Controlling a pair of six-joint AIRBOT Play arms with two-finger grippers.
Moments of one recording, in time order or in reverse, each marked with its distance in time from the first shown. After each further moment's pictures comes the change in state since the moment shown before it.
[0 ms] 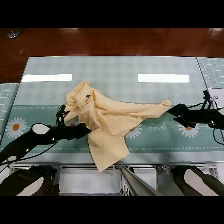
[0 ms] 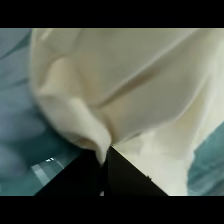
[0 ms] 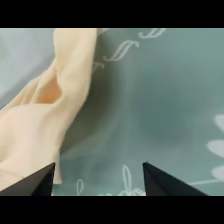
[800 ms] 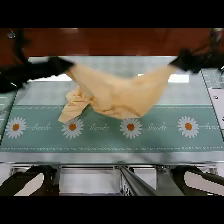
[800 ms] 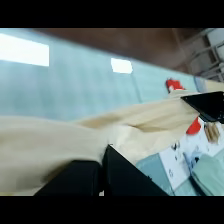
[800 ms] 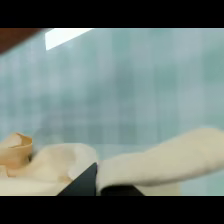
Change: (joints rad) left arm 0.326 -0.012 0.888 -0.033 -0.292 0.092; right arm 0.216 -0.253 0.964 0.019 0.156 0.074
